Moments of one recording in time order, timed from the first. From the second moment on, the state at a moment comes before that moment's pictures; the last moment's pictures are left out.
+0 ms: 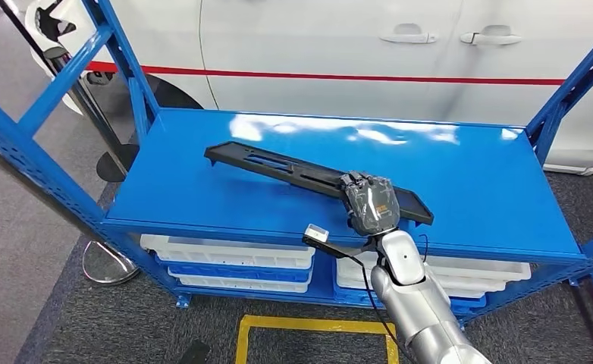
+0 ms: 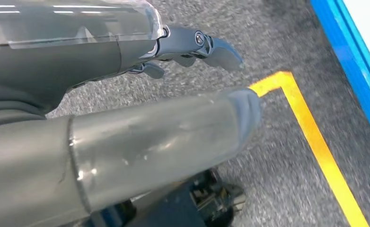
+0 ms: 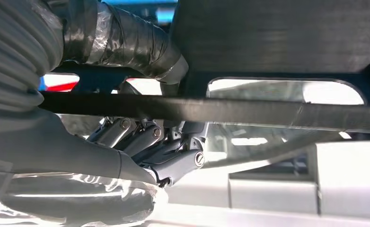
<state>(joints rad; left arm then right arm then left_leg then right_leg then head) -0.19 -0.19 0.85 -0.19 -1.31 0.12 -0.42 -0.47 0.10 0.20 -1.04 1.38 -0.70 -0.17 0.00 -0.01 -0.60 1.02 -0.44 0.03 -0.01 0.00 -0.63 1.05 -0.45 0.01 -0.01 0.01</state>
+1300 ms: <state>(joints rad) -0.19 -0.21 0.82 -0.20 -1.27 0.25 -0.48 -0.28 0.32 0.03 -1.96 1.23 -0.70 -0.69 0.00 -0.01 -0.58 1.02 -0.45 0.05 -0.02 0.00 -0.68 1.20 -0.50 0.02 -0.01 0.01</state>
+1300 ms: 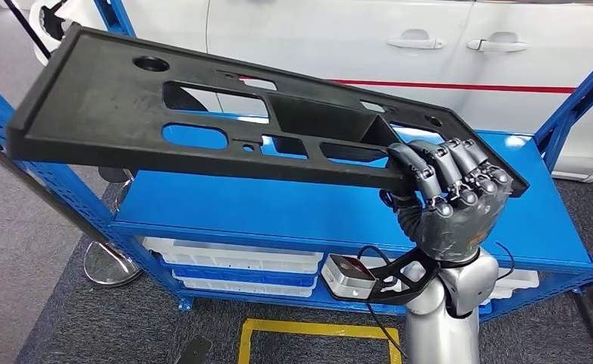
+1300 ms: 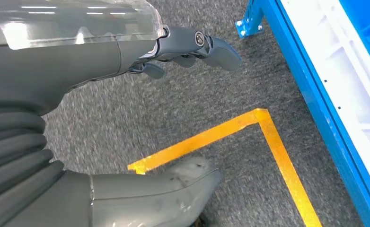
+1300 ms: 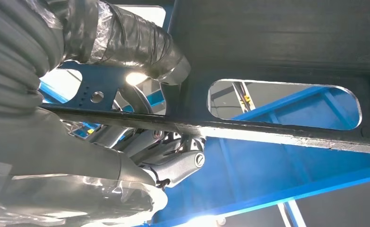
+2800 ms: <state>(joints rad) -0.20 -0.26 0.81 -0.20 -1.27 0.21 -0.36 -0.21 0.30 0.21 -1.93 1.24 -0.70 -0.69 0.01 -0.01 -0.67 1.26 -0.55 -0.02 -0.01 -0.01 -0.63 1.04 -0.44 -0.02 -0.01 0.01</state>
